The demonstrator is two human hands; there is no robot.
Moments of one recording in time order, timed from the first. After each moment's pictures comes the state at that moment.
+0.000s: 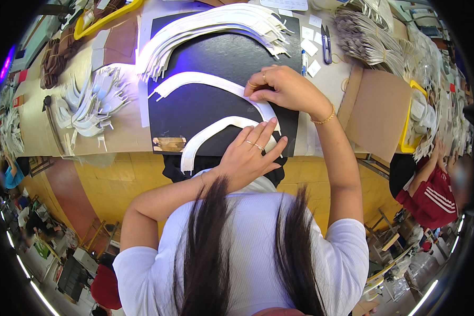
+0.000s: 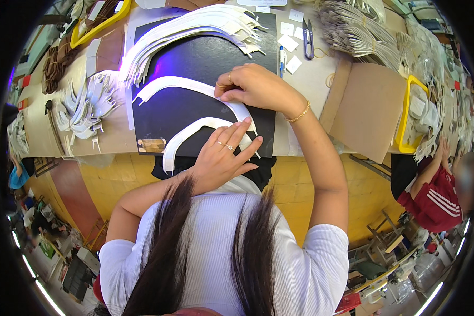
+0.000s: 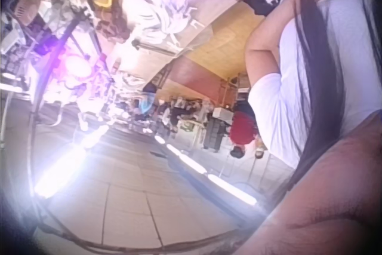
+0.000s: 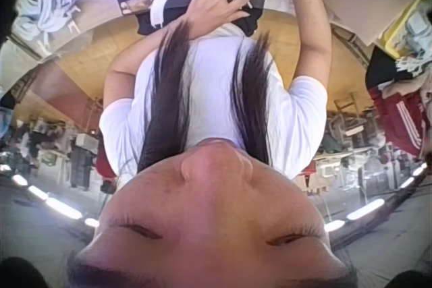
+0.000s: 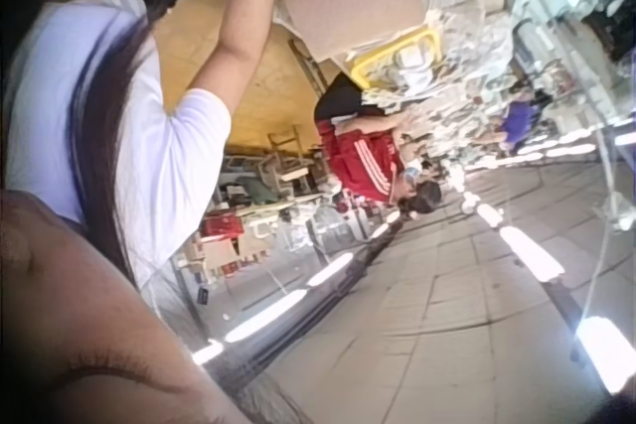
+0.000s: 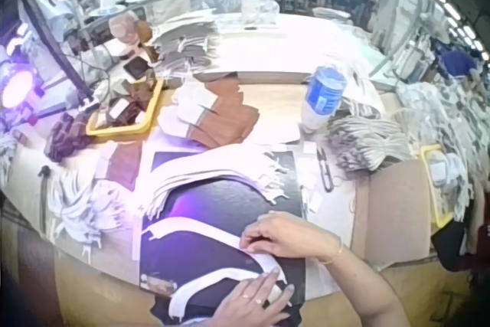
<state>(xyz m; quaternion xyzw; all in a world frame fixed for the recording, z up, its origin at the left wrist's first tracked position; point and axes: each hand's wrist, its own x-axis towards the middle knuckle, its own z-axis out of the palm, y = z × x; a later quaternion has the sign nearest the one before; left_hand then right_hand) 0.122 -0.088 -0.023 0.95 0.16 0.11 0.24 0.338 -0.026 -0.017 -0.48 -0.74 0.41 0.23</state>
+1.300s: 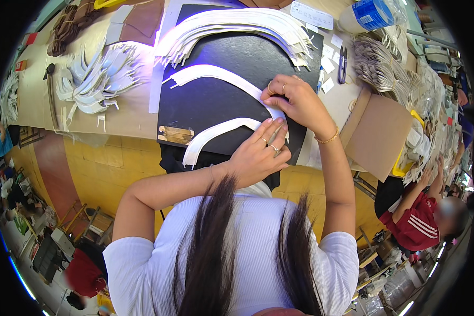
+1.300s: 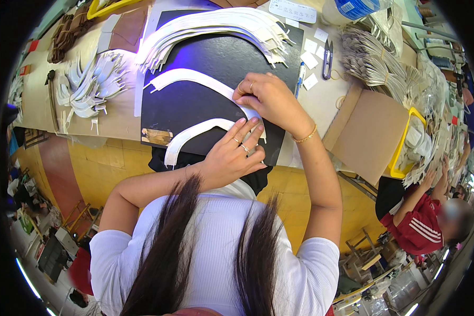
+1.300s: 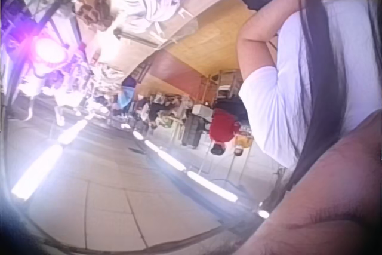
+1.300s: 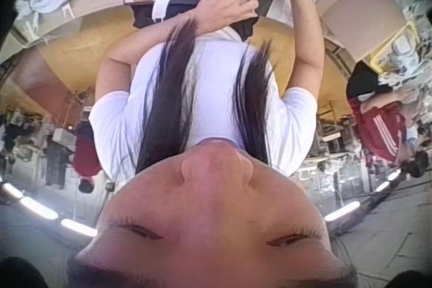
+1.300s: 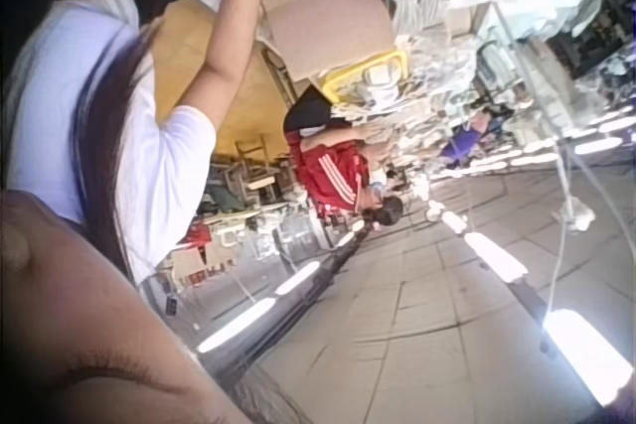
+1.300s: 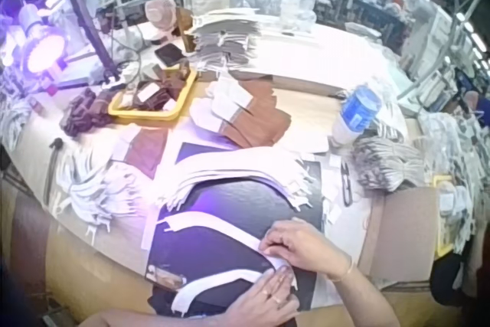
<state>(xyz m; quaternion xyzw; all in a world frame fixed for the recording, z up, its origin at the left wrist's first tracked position) 0.130 -0.088 -0.032 0.95 0.16 0.16 0.22 0.324 -0.034 -0.019 -0.52 -0.73 0.35 0.27</state>
